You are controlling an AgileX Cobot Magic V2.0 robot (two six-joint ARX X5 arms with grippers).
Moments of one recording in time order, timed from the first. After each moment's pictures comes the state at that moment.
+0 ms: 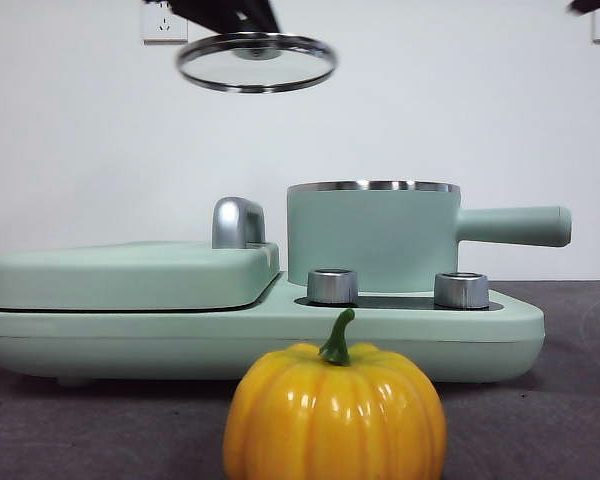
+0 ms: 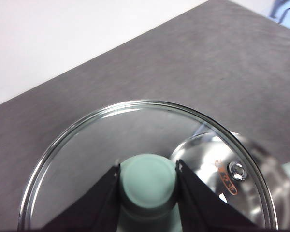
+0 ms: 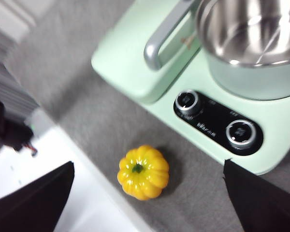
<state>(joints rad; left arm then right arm) -0.48 1.62 1.70 -0.58 0.18 0.13 0.52 0.87 1.05 -0.94 -0.46 0.16</state>
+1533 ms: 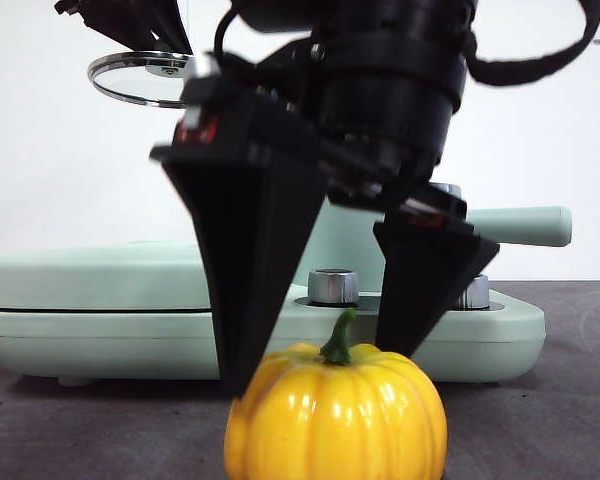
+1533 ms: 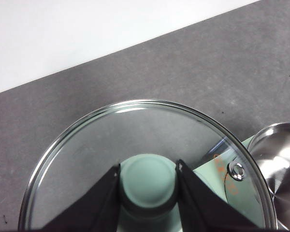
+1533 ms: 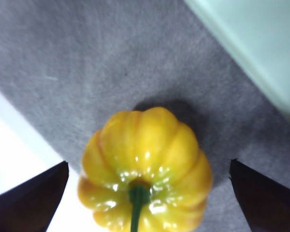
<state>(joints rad) -0.29 1.61 1.70 -0.64 0.19 0.13 1.00 1.63 1.09 -0.81 -0.16 0.27</state>
